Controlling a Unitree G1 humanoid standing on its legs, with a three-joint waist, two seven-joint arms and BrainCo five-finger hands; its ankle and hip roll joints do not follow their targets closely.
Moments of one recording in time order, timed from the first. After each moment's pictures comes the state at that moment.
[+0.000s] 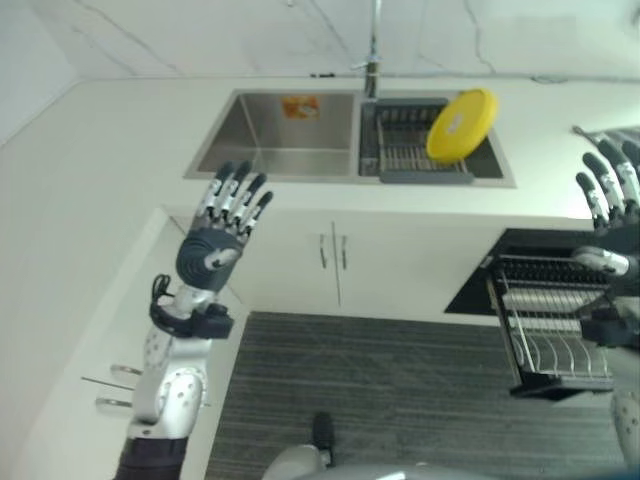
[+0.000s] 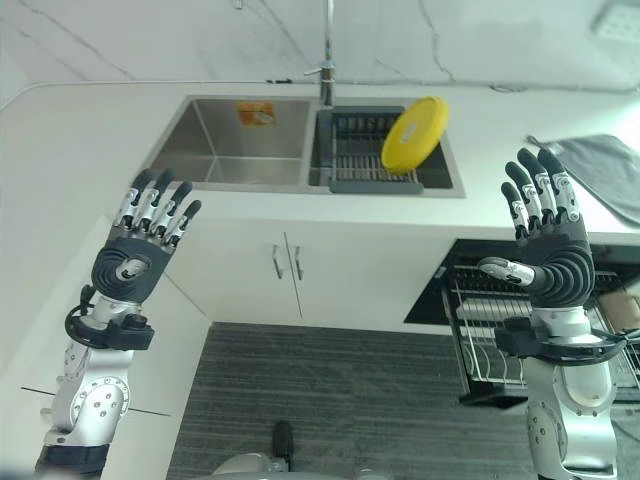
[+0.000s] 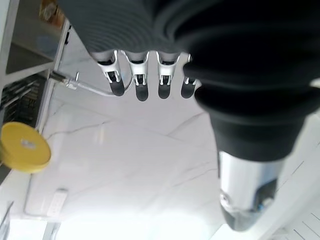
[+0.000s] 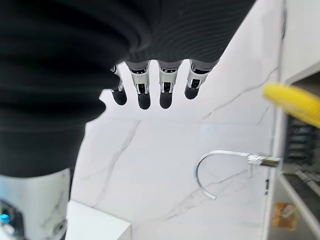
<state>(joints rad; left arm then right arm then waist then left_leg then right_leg) 0.03 0.40 0.09 -0.31 -0.84 -0.17 -0.39 0.15 -0.47 -0.32 -0.44 0.56 -0.26 0.14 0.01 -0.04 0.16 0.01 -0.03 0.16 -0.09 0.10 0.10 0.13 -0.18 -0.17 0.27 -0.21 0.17</state>
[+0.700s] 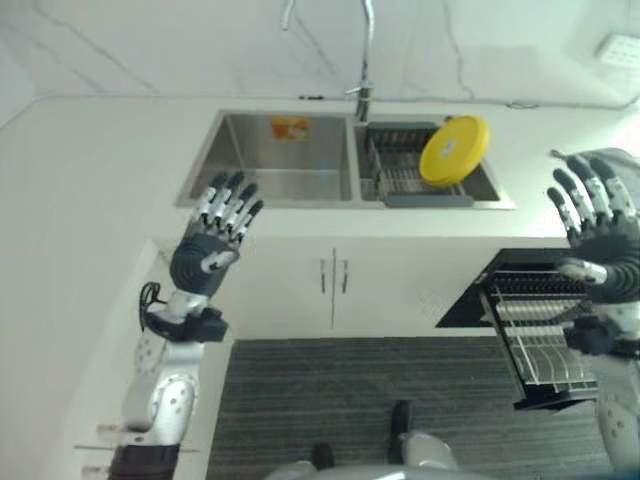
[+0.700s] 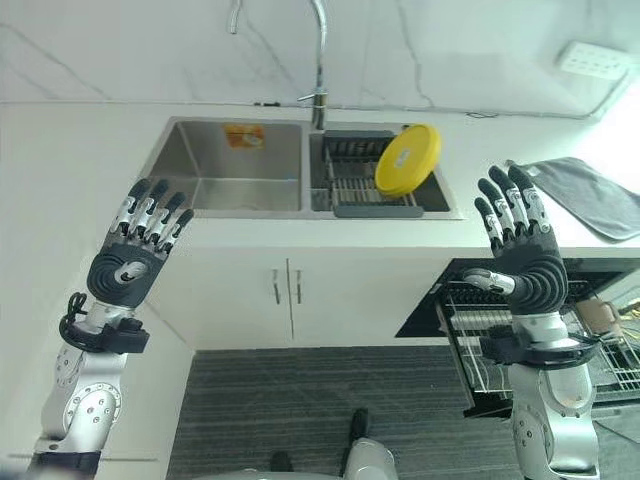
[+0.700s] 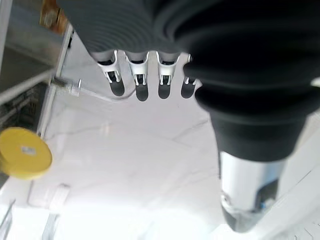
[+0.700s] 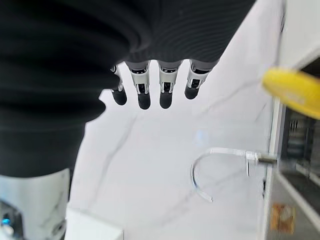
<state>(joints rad) 0.05 0.39 0.04 -0.30 -0.84 -0.15 -0.36 0.16 -0.45 -0.27 -0.42 0.58 -0.22 0.20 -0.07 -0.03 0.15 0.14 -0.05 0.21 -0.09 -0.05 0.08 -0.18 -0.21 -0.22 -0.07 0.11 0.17</state>
